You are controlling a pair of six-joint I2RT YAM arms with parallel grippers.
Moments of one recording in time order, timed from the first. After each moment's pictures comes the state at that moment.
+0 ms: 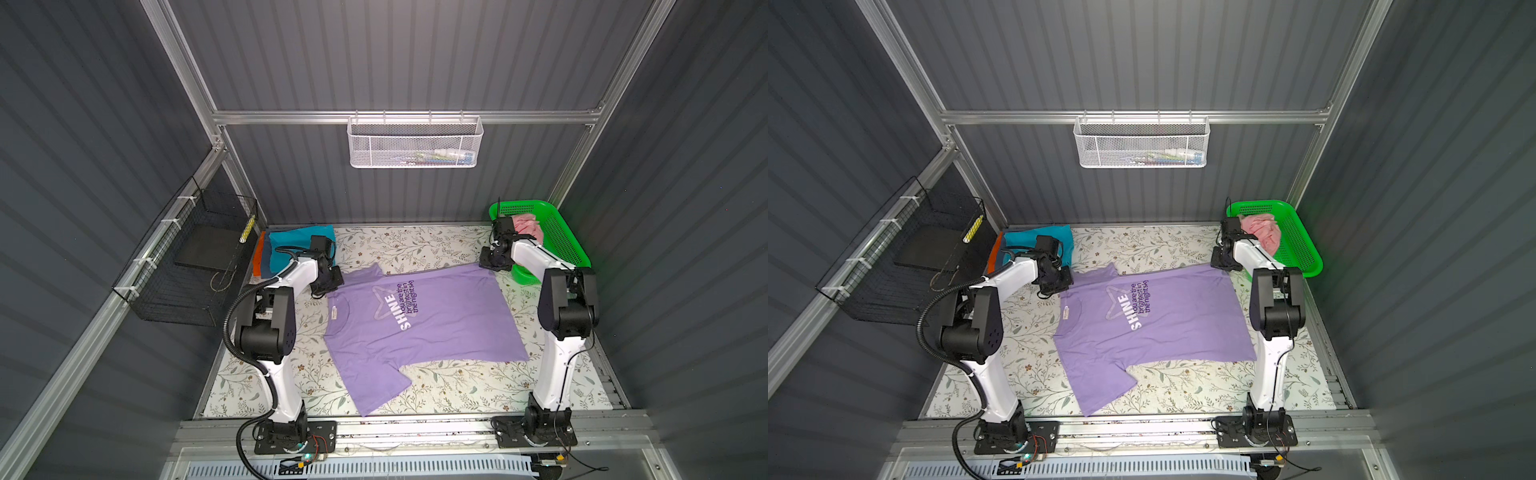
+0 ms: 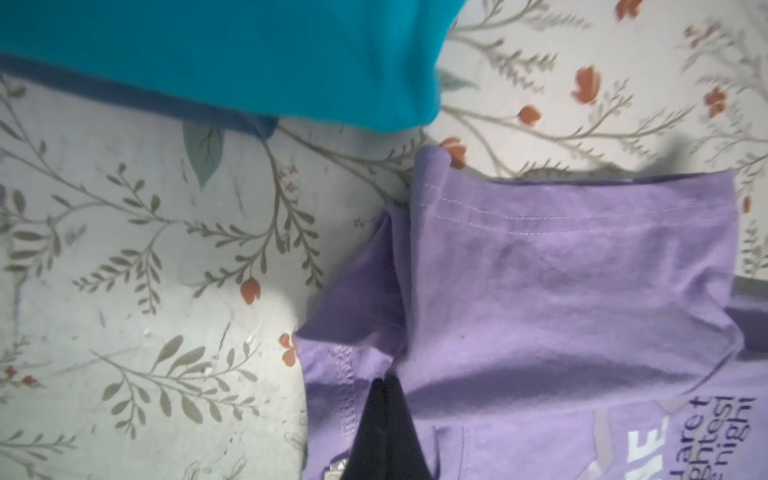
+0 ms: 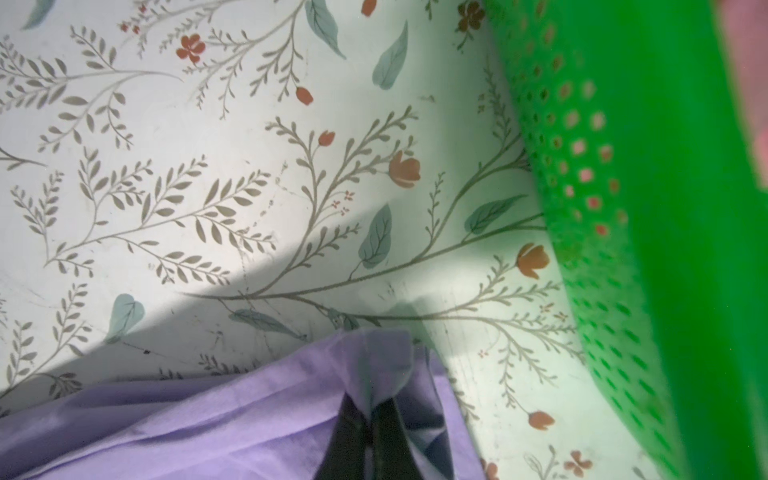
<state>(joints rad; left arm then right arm) -0.14 1.92 1.35 -0.66 0.06 -0.41 0.06 2.09 1.61 -0.63 0.06 0.29</state>
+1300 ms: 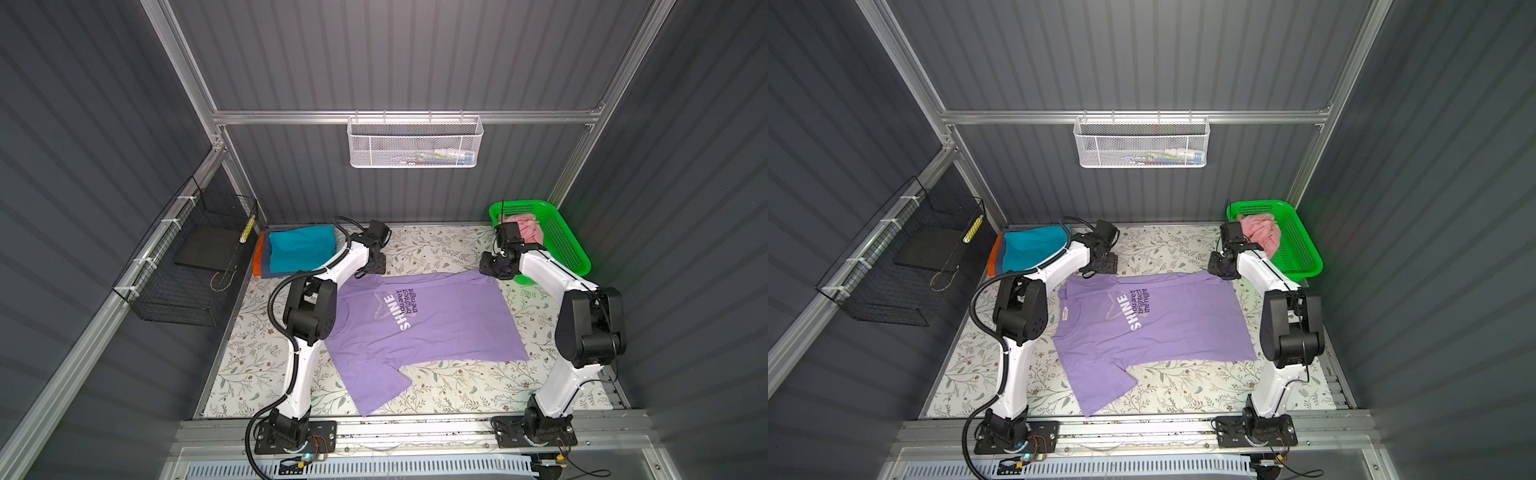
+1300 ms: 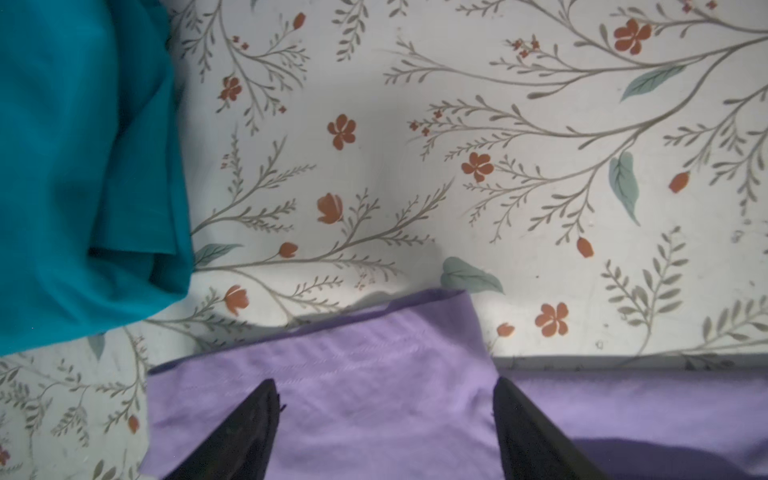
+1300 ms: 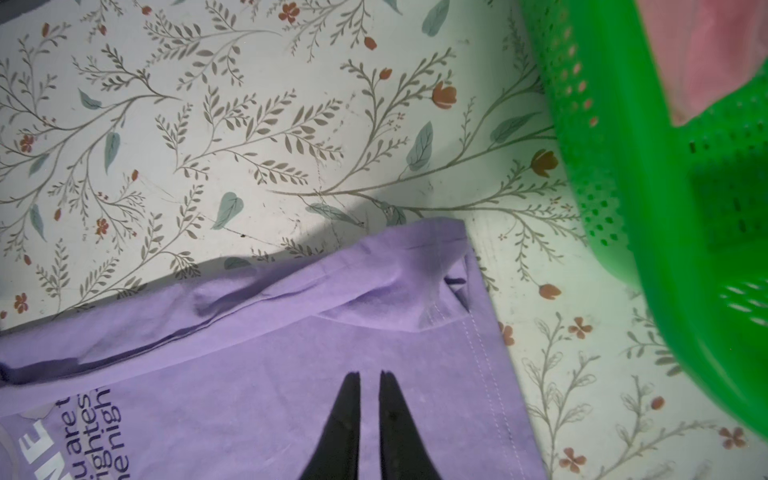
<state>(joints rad) -0.47 2.27 1.93 -0.84 -0.30 -0.32 0.11 1.82 1.38 -0.61 -0.01 0.33</state>
